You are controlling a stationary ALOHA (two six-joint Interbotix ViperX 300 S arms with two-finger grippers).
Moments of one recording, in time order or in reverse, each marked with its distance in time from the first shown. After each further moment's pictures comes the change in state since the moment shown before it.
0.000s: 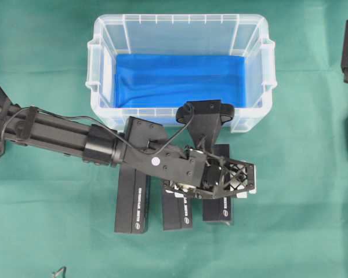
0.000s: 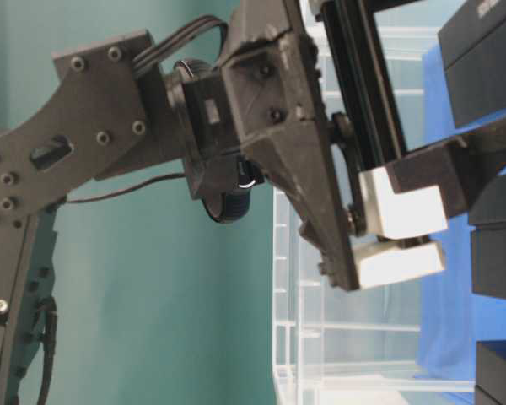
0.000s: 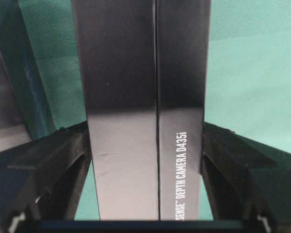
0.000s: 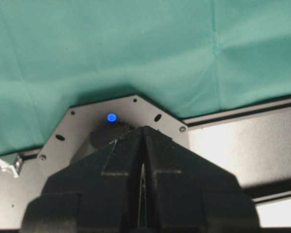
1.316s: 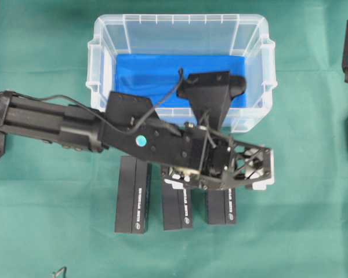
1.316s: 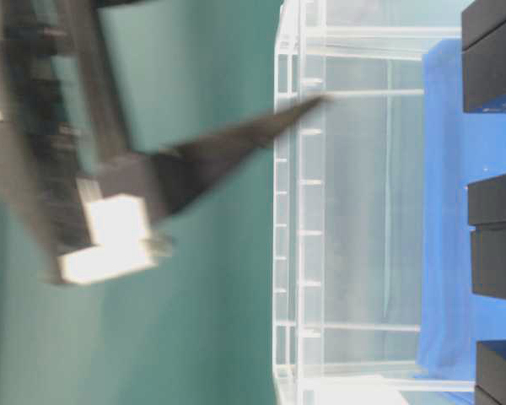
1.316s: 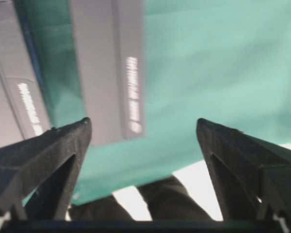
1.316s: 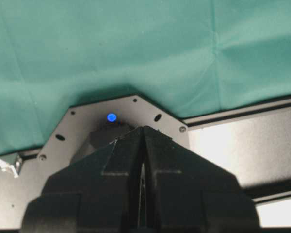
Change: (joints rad) left arm 0.018 -0.061 -0.288 -0.006 0.311 0.057; right arm 0.000 -0.003 -0.002 0.000 0.000 0.000
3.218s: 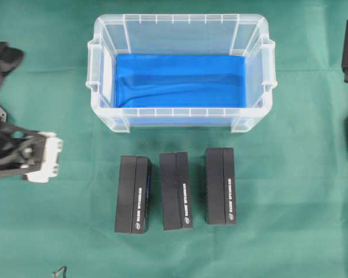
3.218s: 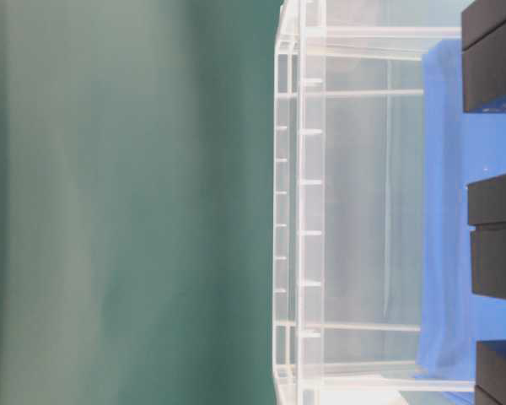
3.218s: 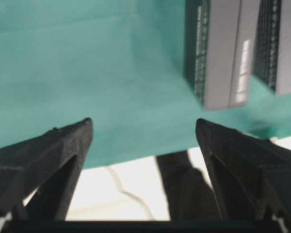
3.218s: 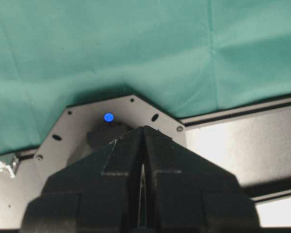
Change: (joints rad) left arm -0.199 -0.913 0.914 0.012 0.140 -0.141; right arm 0.000 0.002 0.003 -0.008 -0.002 -0.003
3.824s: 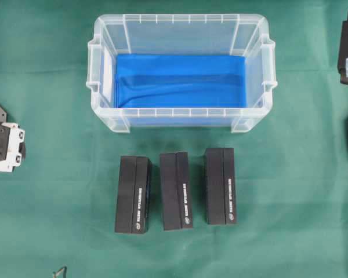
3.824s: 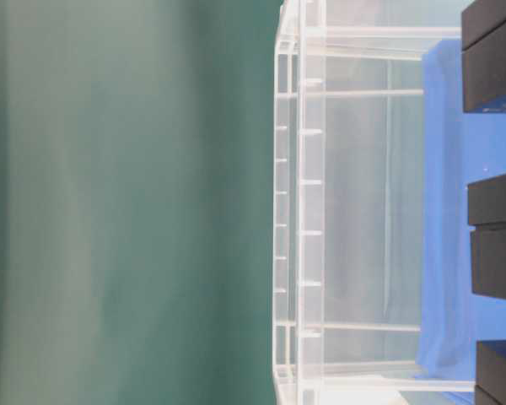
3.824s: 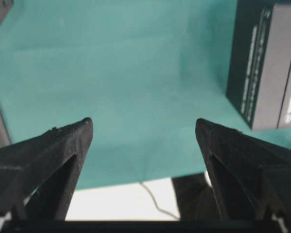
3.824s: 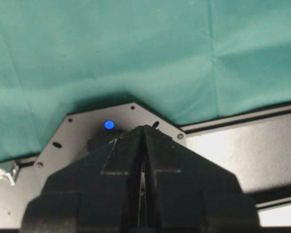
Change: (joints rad) left arm -0.043 -0.115 0.100 0.057 0.066 -0.064; right arm 0.000 0.008 0.009 -0.002 -0.035 0.000
